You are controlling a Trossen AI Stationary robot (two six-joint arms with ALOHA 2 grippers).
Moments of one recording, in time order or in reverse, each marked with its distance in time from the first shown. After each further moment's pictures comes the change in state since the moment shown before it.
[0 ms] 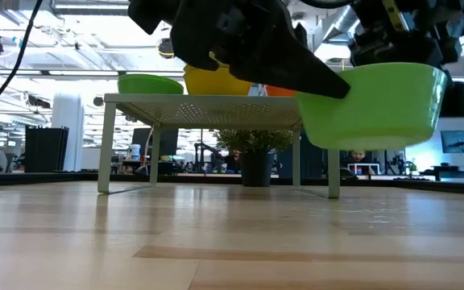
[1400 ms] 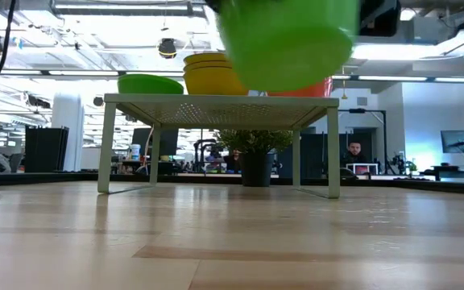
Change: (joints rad) left arm -0.162 -0.211 -0.003 -0.250 -0.138 -0.231; right arm 0.027 0.265 0.627 -0.499 0.080 -0.414
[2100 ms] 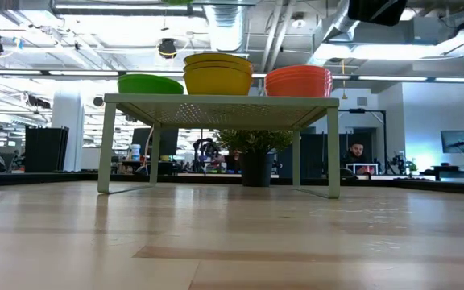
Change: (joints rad) left arm -0.087 -0.496 0.000 -0.430 -0.471 -0.232; right arm 0.085 -0.009 -0.002 -0.005 0.019 -0.155
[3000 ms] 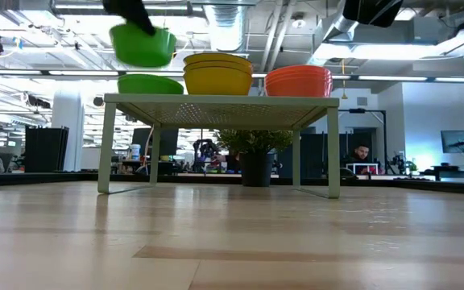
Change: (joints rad) left arm 0.422 -0.119 -0.043 -0.407 0.058 -0.119; right arm -0.012 0.001 -0.001 -0.008 0.001 -0.079
